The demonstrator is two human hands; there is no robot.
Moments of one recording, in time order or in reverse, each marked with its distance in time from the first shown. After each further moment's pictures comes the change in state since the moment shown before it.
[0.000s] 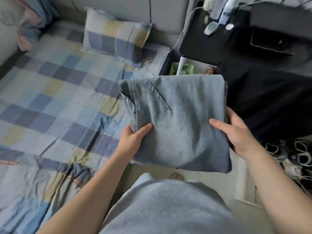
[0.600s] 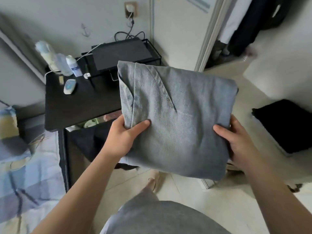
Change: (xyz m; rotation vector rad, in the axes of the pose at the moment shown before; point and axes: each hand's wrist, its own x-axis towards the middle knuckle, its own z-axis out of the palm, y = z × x) left_hand 0.006 0.163 0.414 0.277 -0.797 0.406; right_hand -0.106 -0.018 -0.330 0.392 0.731 -0.227
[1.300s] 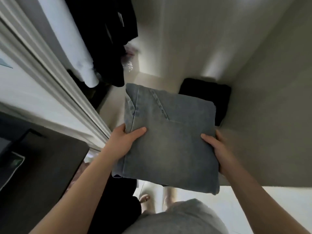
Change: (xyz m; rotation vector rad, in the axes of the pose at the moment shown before) left_hand 0.306 0.009 0.330 0.257 -0.835 -0.207; right_hand 0.096 0.005 -0.182 0.348 0.916 0.047
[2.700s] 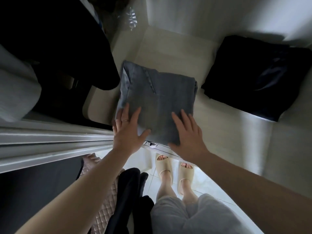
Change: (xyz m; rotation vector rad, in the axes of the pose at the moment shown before) left_hand 0.224 -0.153 -0.023 1.100 0.055 0.115; right_hand 0.194 0.133 0.121 -1.439 -0.300 -0.215
